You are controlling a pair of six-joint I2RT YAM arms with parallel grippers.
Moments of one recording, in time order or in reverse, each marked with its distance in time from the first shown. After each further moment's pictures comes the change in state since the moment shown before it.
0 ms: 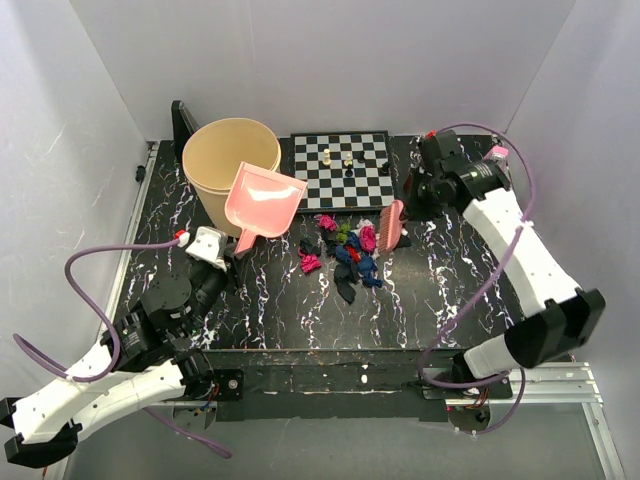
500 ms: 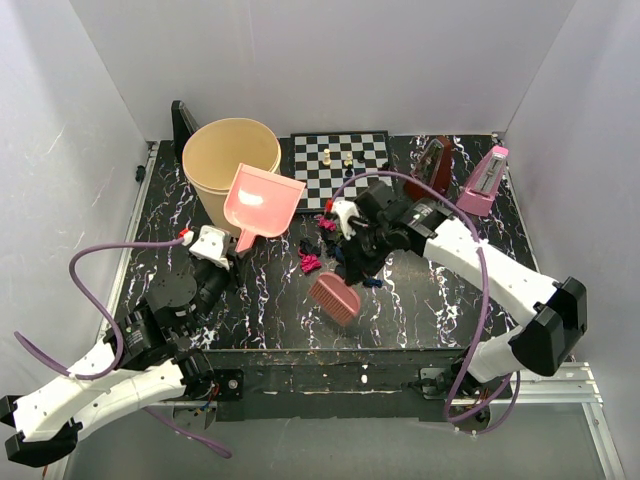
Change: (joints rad) left arm 0.000 0.030 0.000 -0.010 -0.025 0.000; right arm 0.354 -0.077 -0.241 0.142 -0.461 -0.511
